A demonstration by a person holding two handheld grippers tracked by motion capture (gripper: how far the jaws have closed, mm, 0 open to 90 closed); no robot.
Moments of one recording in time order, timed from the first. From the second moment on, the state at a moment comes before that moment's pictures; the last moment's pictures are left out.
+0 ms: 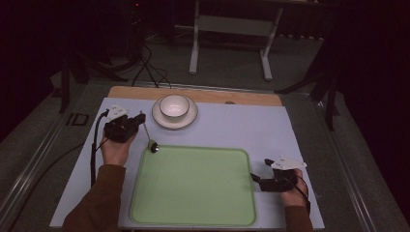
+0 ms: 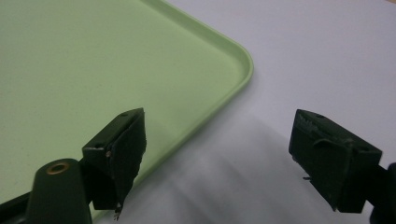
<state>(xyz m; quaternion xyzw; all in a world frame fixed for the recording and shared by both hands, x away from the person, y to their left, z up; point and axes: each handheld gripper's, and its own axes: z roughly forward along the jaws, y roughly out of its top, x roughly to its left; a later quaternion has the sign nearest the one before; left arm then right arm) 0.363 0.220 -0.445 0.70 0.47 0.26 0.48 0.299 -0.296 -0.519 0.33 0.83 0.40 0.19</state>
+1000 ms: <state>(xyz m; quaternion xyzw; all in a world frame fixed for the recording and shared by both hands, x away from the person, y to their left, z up) 0.366 0.226 -0.445 0.69 0.47 0.22 0.50 0.300 -0.296 -0.520 0.33 0.83 0.40 0.19</state>
